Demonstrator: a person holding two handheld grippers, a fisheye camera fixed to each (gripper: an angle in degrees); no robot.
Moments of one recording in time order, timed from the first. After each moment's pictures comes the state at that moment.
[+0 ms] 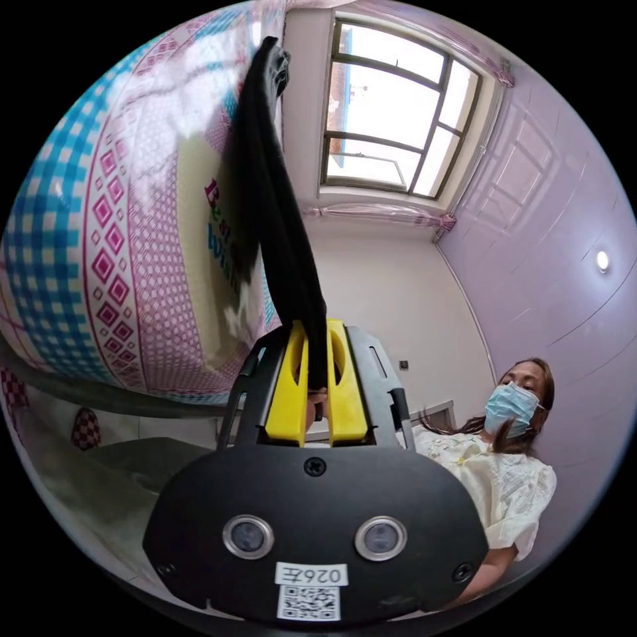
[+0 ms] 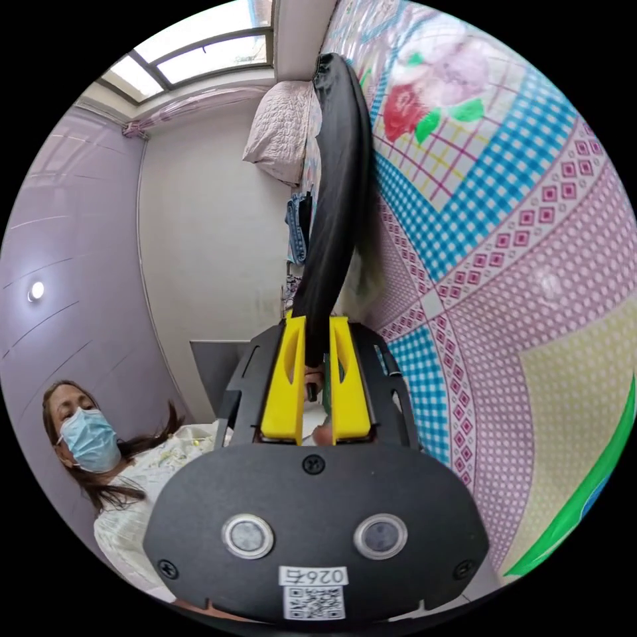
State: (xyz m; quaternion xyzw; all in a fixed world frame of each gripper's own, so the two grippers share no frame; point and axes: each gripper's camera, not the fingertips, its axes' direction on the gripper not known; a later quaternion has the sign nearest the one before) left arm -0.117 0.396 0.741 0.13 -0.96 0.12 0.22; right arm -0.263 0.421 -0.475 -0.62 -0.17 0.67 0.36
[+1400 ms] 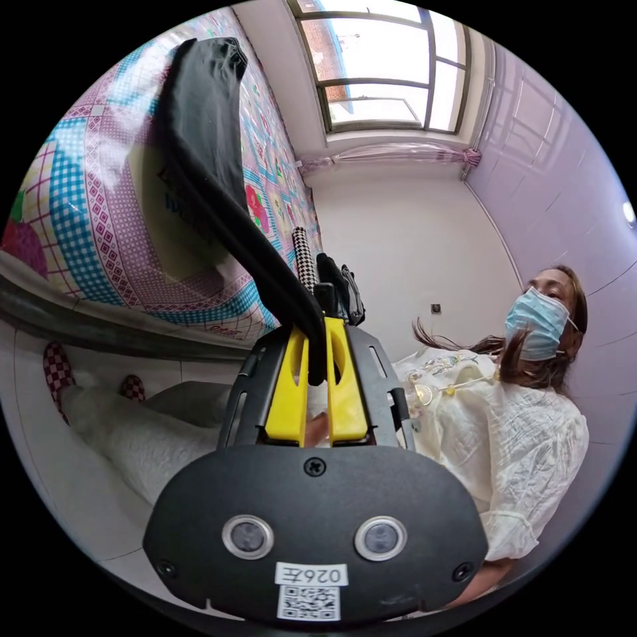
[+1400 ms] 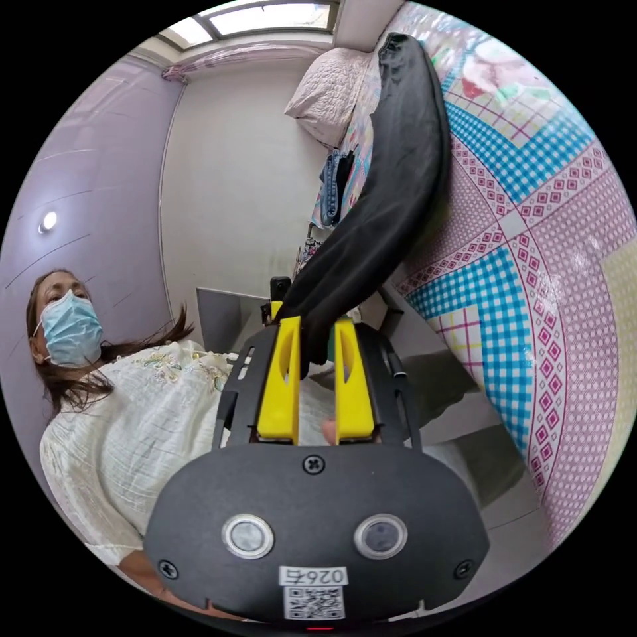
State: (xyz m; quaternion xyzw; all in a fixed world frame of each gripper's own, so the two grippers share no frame) left arm -0.255 0.450 0.729 0.07 -0.99 0.01 0.12; right arm -0.295 0.378 -0.512 -0.62 -0.28 0.63 0.37
